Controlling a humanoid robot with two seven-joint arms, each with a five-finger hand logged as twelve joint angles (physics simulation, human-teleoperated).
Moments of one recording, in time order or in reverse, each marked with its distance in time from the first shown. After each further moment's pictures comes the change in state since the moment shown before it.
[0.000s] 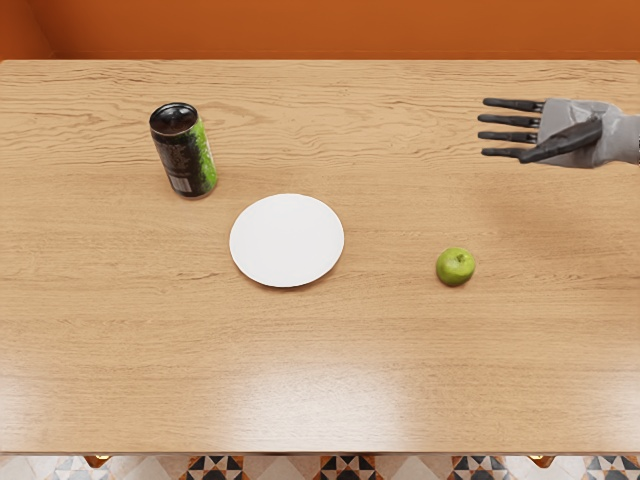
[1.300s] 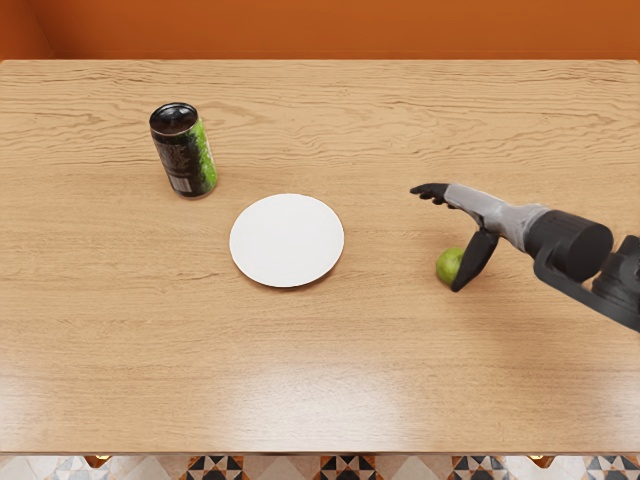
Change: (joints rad) left arm 0.000 0.000 0.000 0.000 0.000 0.000 0.000; right arm -0.164 -0.046 -0.194 0.869 -1.331 -0.657 0.162
